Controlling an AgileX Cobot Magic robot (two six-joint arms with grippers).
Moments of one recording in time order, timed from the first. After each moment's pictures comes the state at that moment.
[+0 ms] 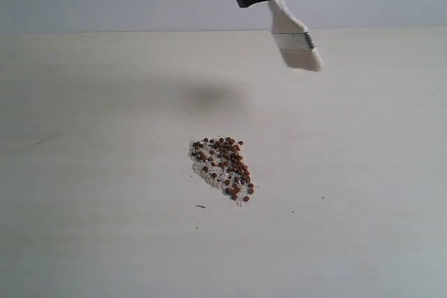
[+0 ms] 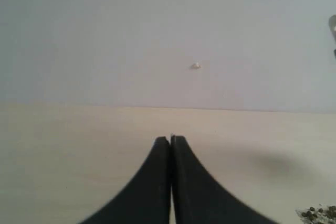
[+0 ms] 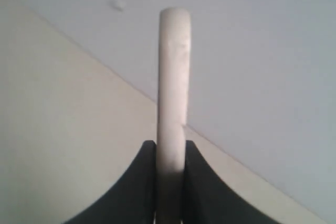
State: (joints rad) left arm -0.11 0.12 0.00 -1.74 0.17 1.62; right arm 0.37 1.91 -1.40 -1.69 -0.06 1.40
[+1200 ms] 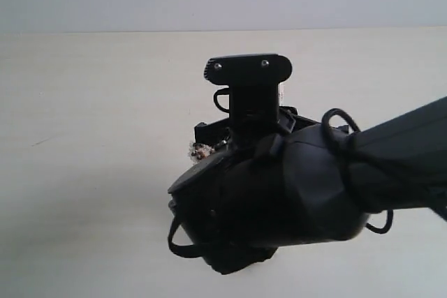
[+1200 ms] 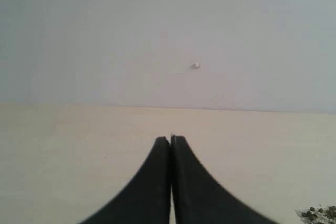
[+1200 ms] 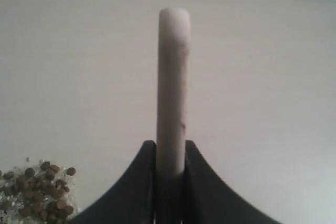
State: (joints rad) left arm -0.11 0.12 0.00 -1.74 0.17 1.62; right arm 1.16 1.91 -0.99 -1.27 1.21 2.12
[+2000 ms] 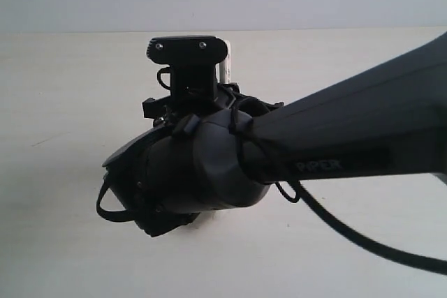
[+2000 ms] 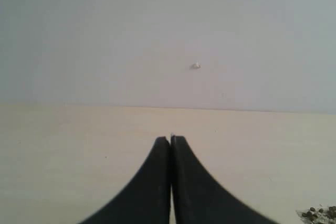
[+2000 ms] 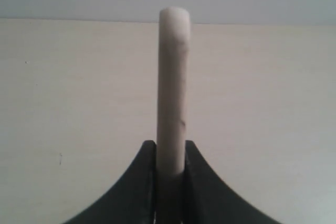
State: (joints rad) left arm -0.11 0.12 0.00 -1.74 0.17 1.62; right arm 1.14 2.08 -1.26 -1.35 1.22 2.10
